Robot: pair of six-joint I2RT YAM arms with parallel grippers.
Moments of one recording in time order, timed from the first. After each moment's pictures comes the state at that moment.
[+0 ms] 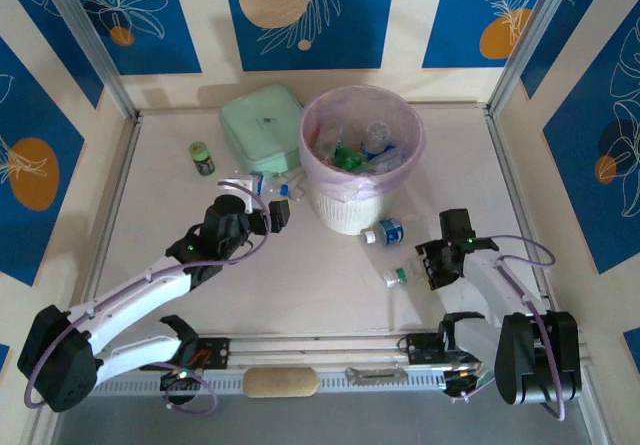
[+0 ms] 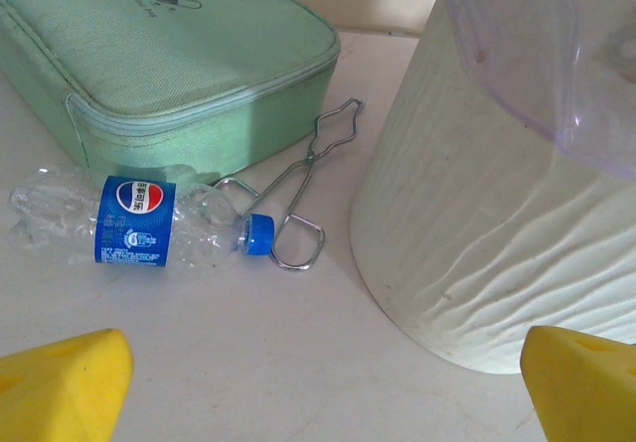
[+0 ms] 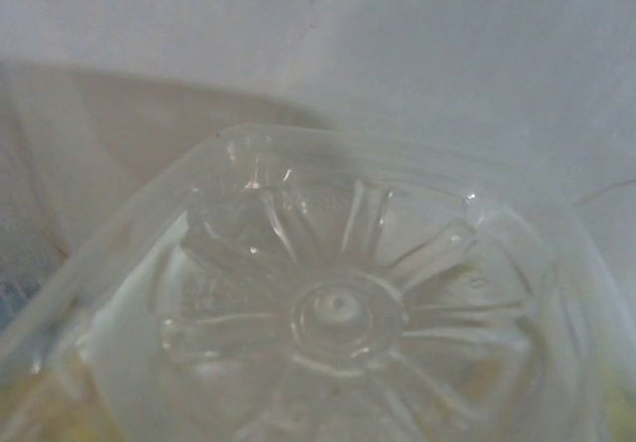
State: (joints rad) left arm -0.67 1.04 0.62 -0.01 -0.24 -0.42; right arm 0.05 1.06 0.46 -0.68 -0.14 1.31
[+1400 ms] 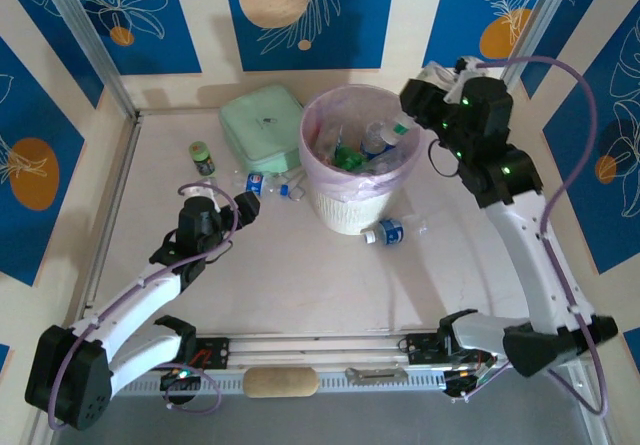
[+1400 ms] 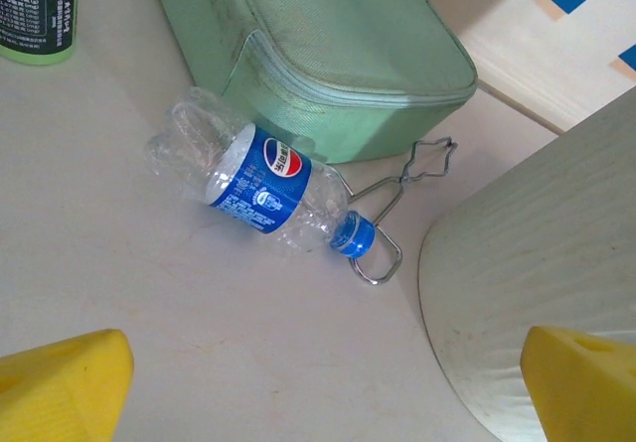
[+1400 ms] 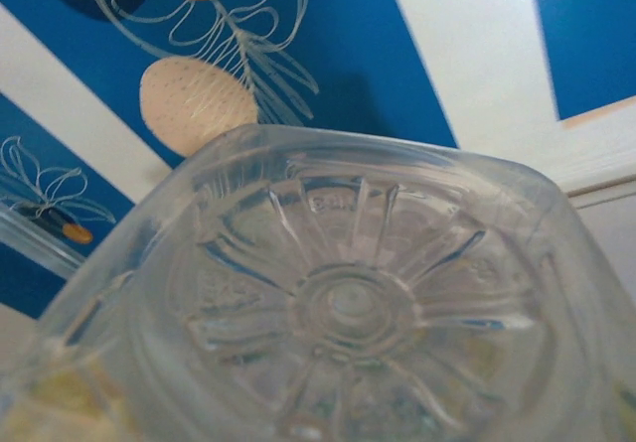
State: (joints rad) left arm -0.39 0.98 0.48 0.05 -0.07 -0.68; right arm 0.32 1.25 1.58 -0.56 0.06 0.54
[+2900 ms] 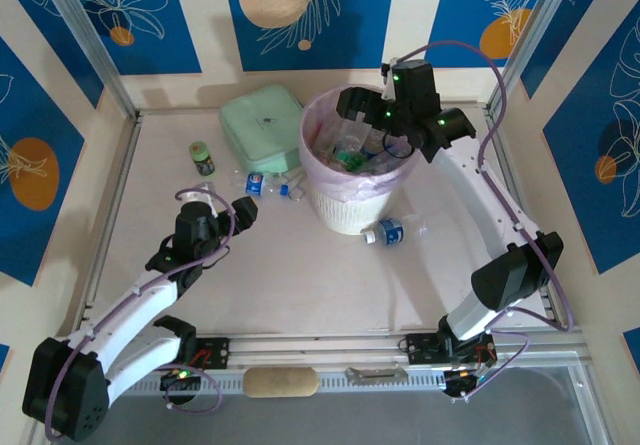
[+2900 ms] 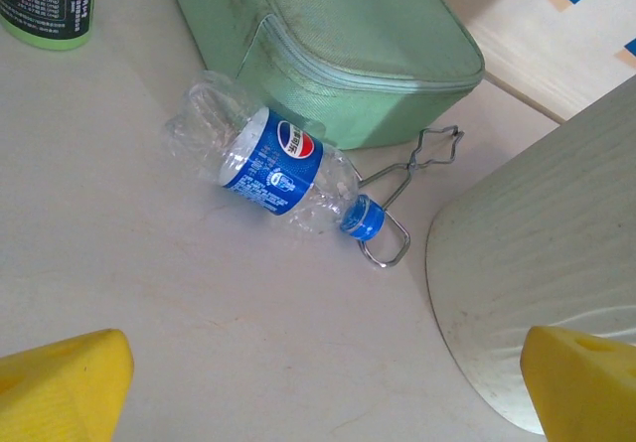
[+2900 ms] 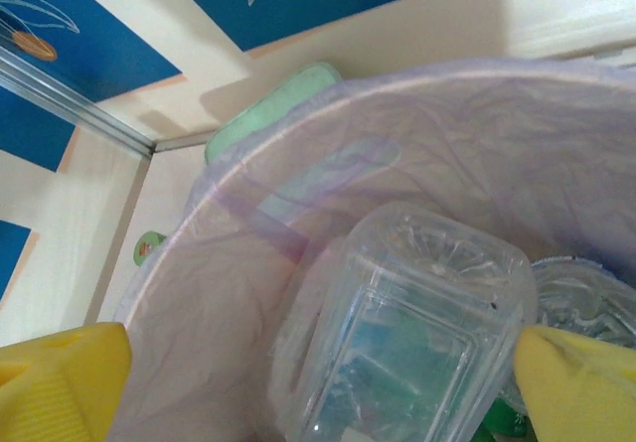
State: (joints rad) left arm -0.38 0.92 0.45 0.00 -0.07 -0.68; right arm 0.40 1.59 1.75 -0.70 -0.11 0.53
